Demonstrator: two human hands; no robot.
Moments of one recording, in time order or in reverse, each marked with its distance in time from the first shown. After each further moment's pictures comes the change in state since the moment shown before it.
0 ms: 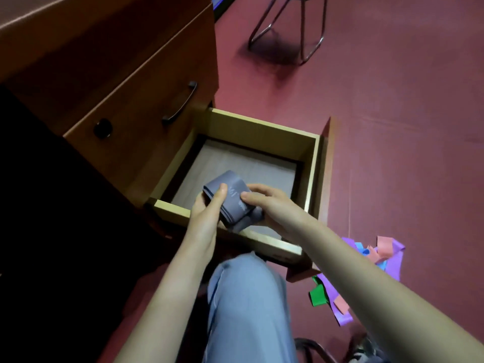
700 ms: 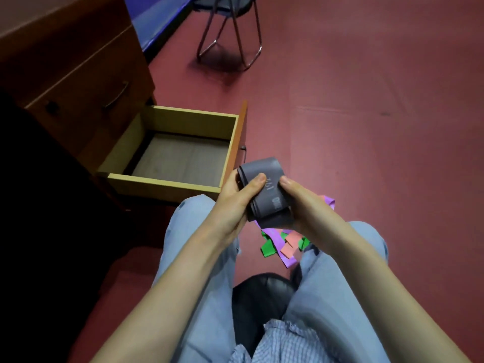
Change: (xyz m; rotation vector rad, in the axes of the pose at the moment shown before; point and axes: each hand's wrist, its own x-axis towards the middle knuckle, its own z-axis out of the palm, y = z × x) left_hand -0.225 -0.036 0.119 -0.032 -0.548 0.032; right_hand -0.278 0.049 -0.091 0.249 0.081 -0.201
